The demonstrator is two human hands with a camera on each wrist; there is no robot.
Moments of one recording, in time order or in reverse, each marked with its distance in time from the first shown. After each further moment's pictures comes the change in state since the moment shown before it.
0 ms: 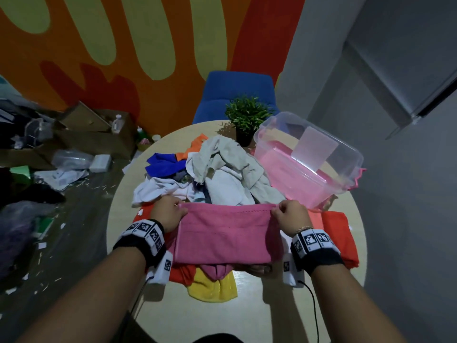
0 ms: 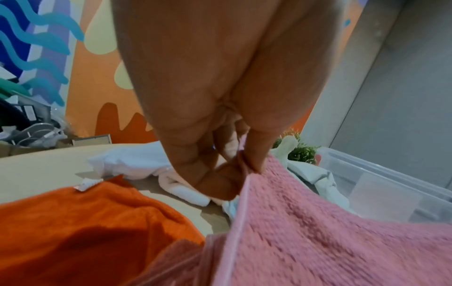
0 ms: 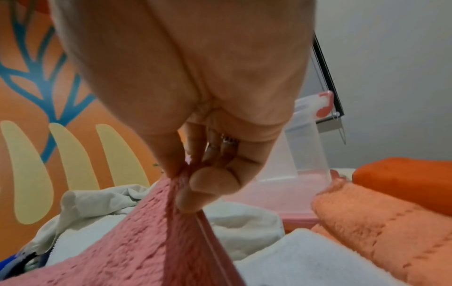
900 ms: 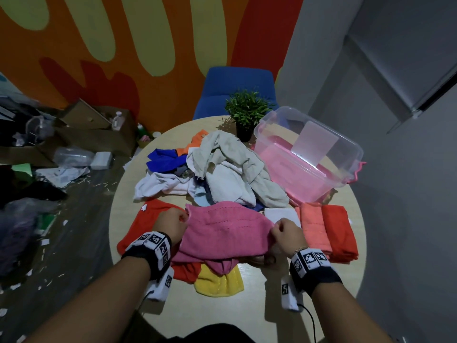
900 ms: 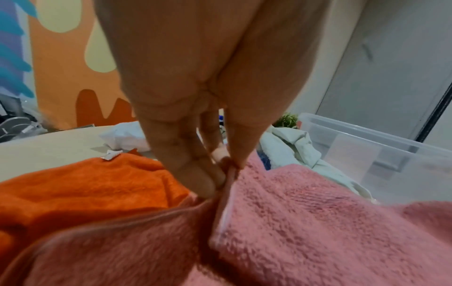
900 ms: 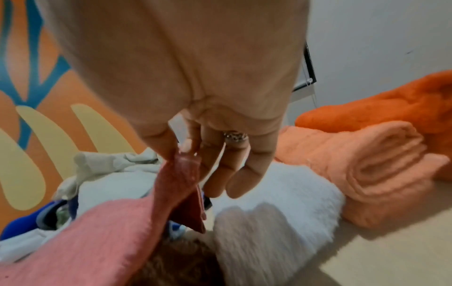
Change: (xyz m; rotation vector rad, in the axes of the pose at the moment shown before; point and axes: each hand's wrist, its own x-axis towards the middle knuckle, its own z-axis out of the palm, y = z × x) left_hand -0.034 -0.010 0.028 0.141 -0.047 -0.042; right_hand -0.036 0.034 0.048 0.111 -0.076 0.135
